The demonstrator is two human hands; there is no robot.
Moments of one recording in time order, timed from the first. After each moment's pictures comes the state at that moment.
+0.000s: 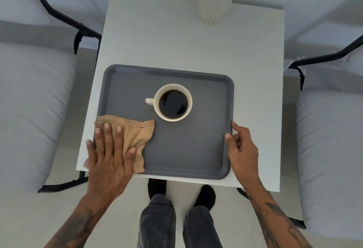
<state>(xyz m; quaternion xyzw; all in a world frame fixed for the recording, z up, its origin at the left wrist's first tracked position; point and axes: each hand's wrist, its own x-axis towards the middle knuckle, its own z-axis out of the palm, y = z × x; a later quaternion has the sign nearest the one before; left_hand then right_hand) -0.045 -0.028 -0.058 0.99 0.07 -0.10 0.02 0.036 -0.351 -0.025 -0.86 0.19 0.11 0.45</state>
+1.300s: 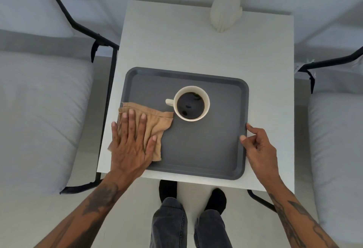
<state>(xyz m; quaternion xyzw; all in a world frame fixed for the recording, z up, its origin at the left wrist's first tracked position) 0.006 -0.021 -0.054 1.00 0.01 -0.09 0.01 0.046 -0.354 -0.008 -0.85 0.24 0.16 0.43</state>
